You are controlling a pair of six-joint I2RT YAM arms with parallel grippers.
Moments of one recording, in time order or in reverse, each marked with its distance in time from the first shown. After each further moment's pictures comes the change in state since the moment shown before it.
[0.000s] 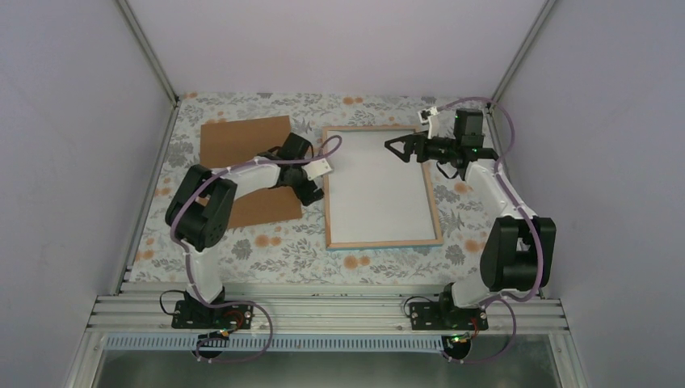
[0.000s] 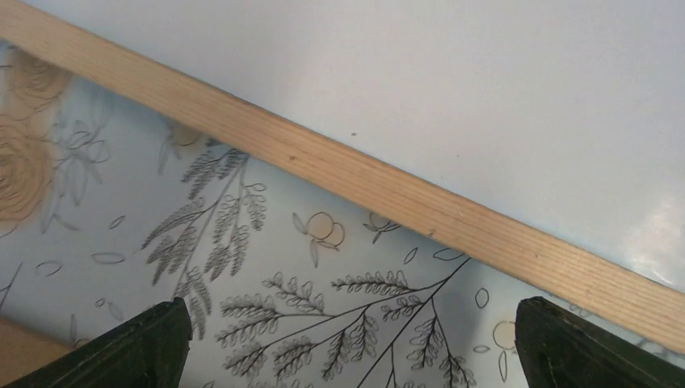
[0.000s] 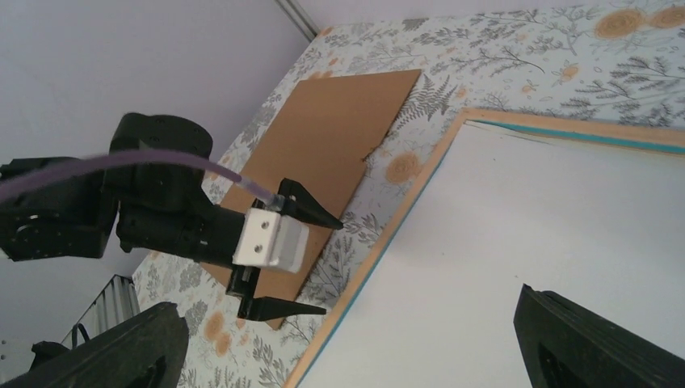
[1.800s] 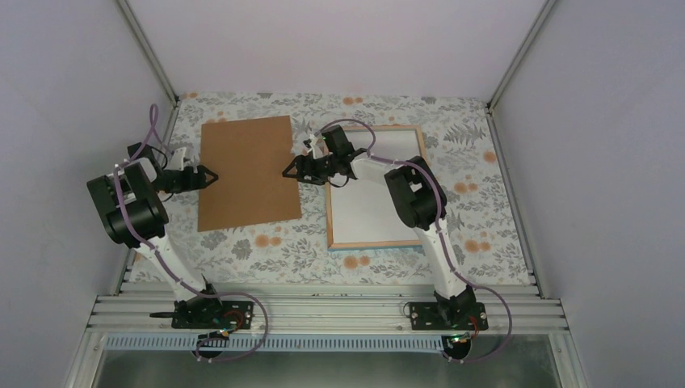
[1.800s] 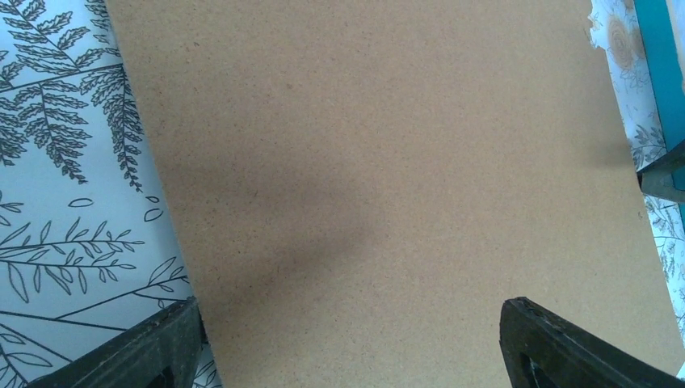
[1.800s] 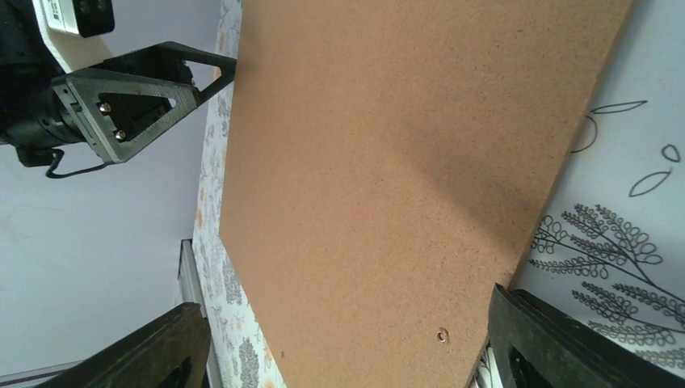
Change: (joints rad) left arm 1.018 0.018 -0.039 -0.194 0.598 -0.156; right arm 0.608 0.855 0.526 0.231 0.141 0.590
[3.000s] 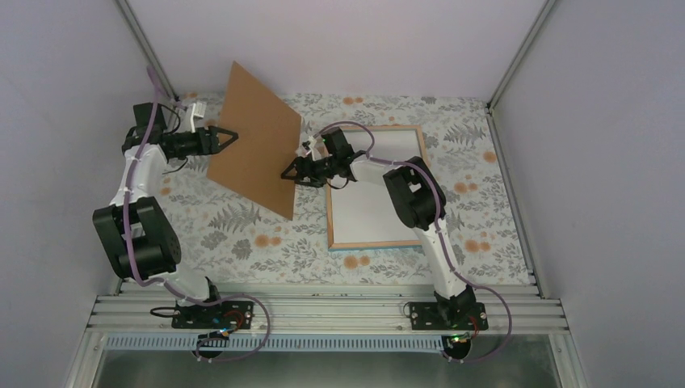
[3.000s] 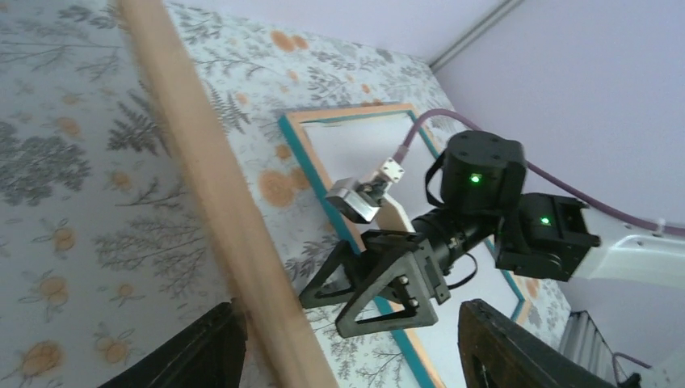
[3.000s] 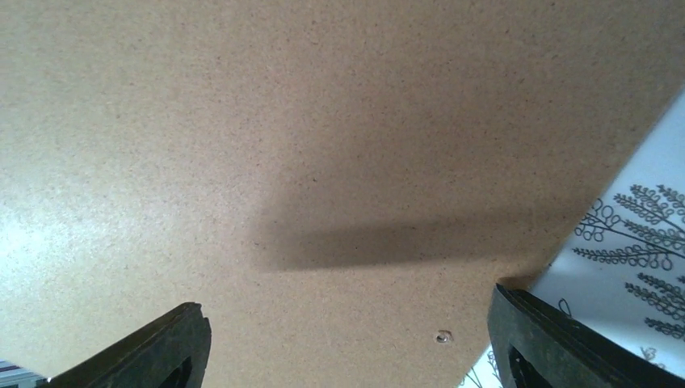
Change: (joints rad) left arm -0.210 -0.336 0.104 -0.045 0.344 -0.279; right arm 0.002 0.007 -0.023 0.057 -0.068 0.042
